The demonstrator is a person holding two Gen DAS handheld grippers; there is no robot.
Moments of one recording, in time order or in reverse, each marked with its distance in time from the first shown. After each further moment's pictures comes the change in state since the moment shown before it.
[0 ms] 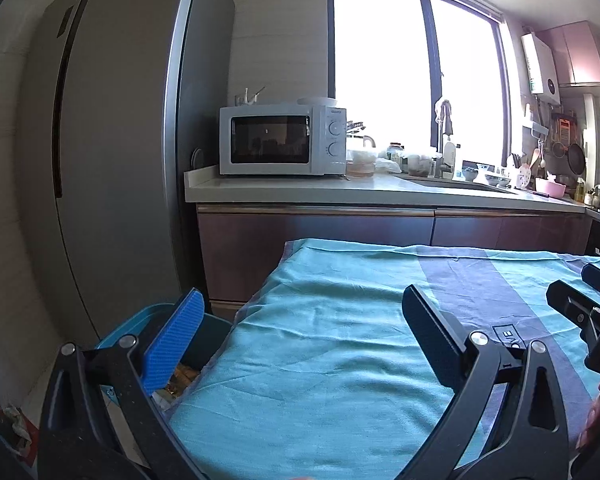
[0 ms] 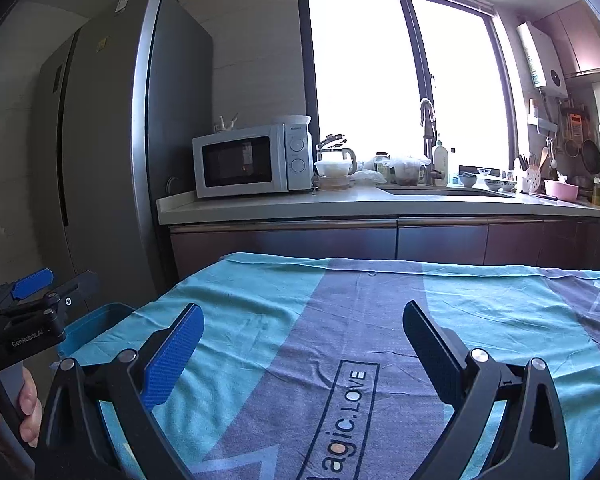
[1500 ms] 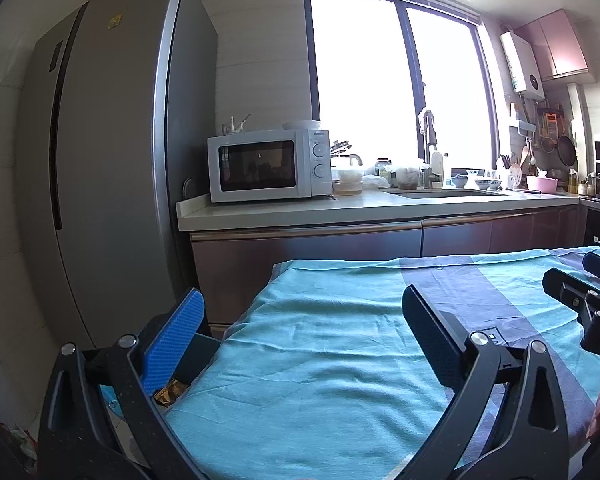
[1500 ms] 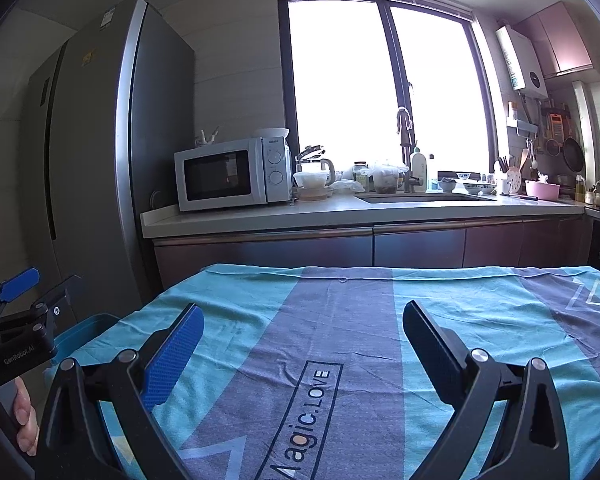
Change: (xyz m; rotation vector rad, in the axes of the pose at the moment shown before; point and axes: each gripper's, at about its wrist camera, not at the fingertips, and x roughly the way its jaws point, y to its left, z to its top) left arm -0.023 -0.022 -0.002 0.074 -0.085 -0.010; right arm -0.019 -0.029 0.003 0.027 -0.037 -0.045
